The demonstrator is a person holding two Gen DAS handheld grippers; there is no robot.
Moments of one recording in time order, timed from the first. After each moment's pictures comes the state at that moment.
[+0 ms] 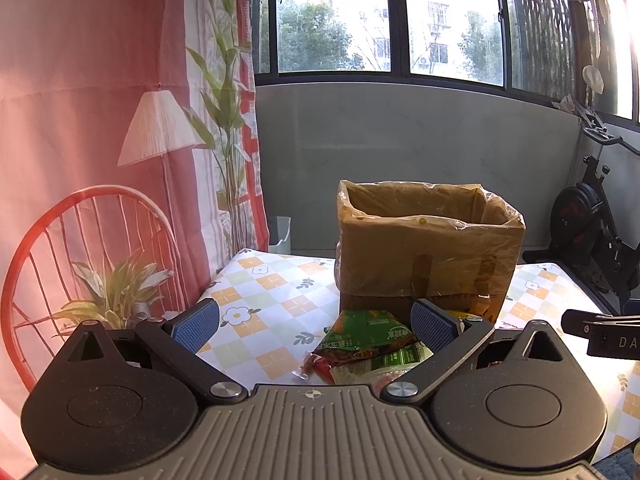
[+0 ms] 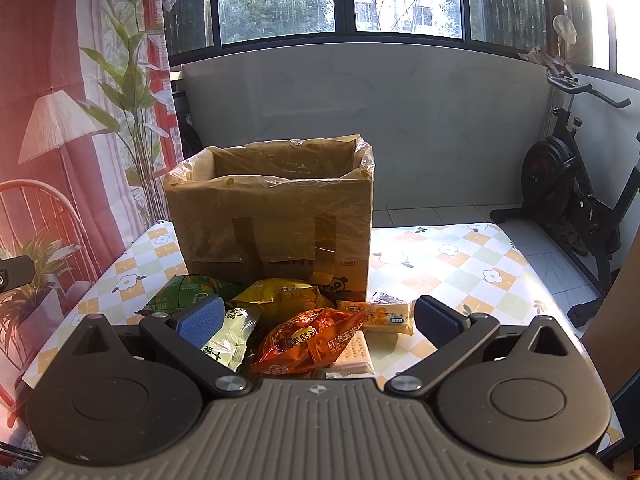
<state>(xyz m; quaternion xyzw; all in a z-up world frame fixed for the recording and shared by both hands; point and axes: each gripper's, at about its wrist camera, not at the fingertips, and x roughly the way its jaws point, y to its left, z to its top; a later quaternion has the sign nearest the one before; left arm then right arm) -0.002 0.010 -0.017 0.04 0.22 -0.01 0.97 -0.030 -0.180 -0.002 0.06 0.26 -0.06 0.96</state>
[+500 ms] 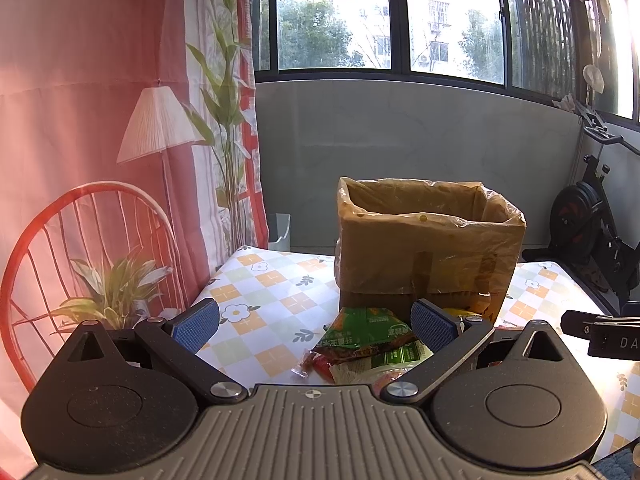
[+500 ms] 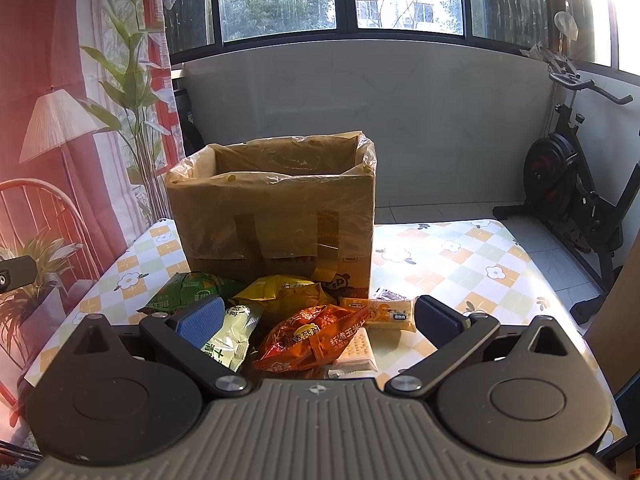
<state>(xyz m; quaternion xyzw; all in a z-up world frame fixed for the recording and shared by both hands) 0.001 0.011 -0.019 0.04 0.23 -0.01 0.97 -0.029 -0.180 -0.005 0.07 0.27 -0.05 0.96</state>
